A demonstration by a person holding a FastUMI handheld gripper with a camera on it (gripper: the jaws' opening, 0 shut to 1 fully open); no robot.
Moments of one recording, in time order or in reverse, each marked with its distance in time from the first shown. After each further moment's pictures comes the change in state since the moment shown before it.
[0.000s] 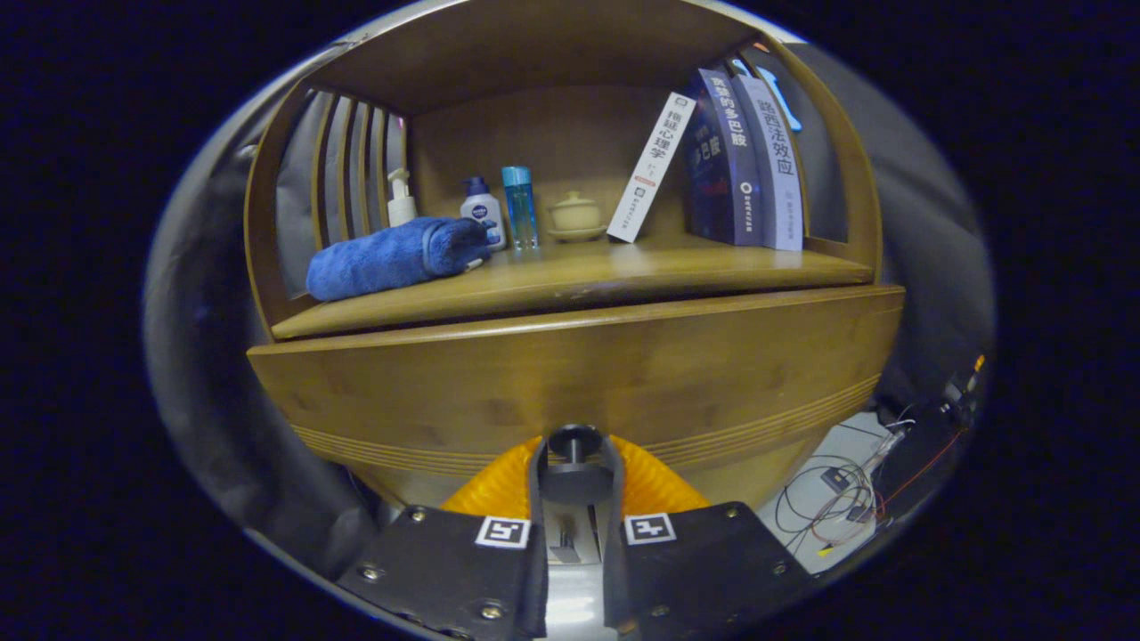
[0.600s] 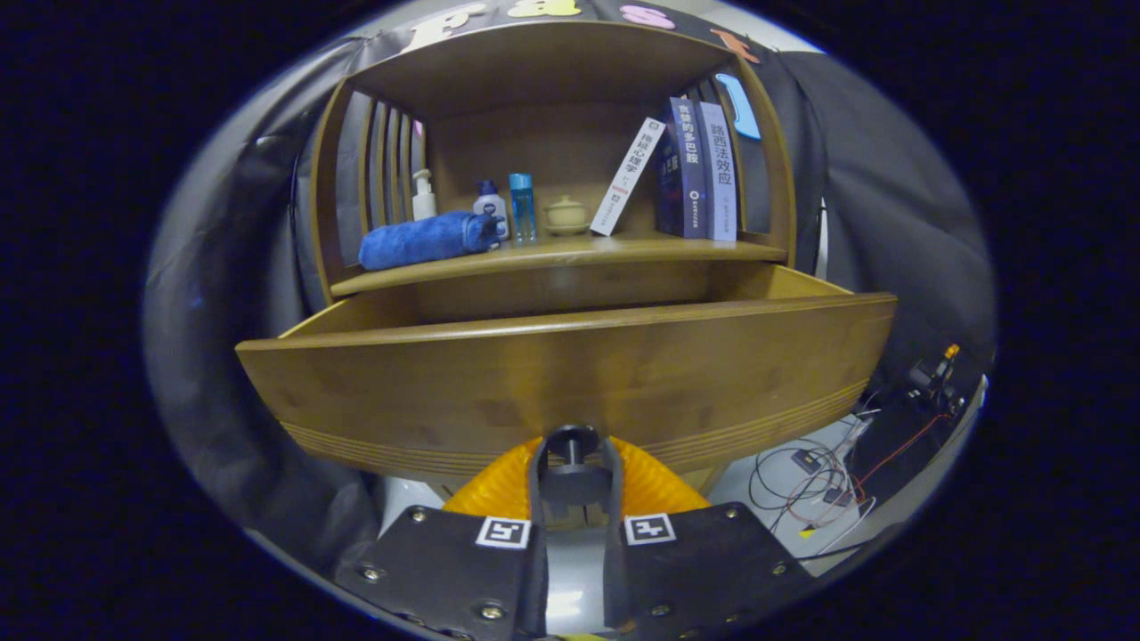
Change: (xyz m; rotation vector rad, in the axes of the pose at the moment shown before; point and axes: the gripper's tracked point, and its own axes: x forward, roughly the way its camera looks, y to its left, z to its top) arm -0.110 -0.008 -0.050 -0.040 0.013 -0.045
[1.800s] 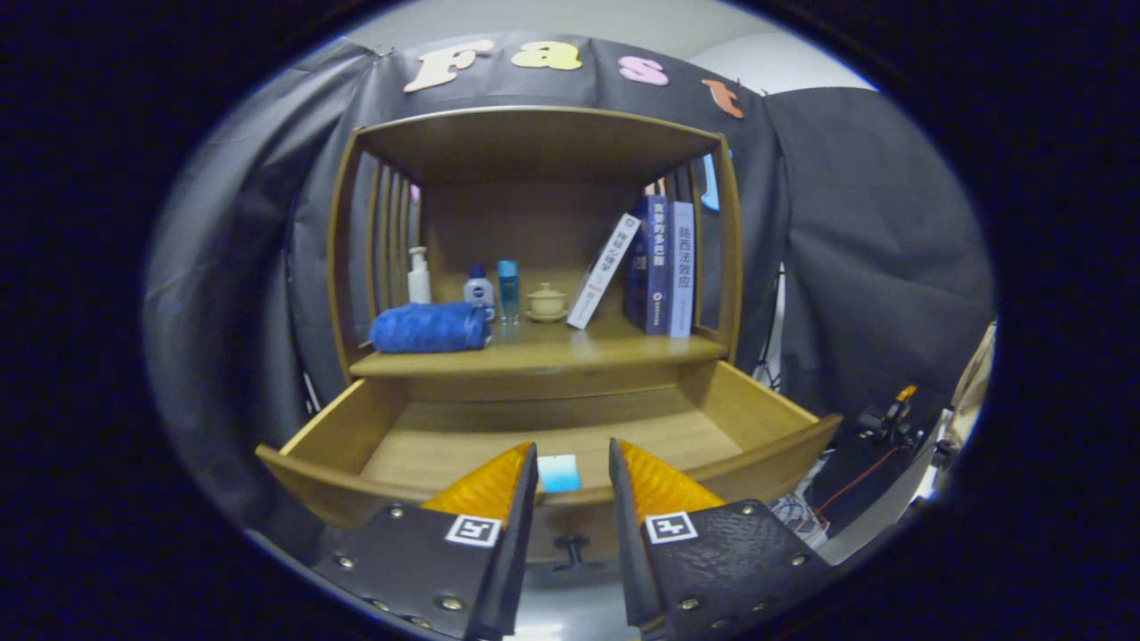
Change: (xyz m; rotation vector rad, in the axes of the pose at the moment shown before) arm -0.056 -0.012 0.114 0.025 -0.170 -0.153
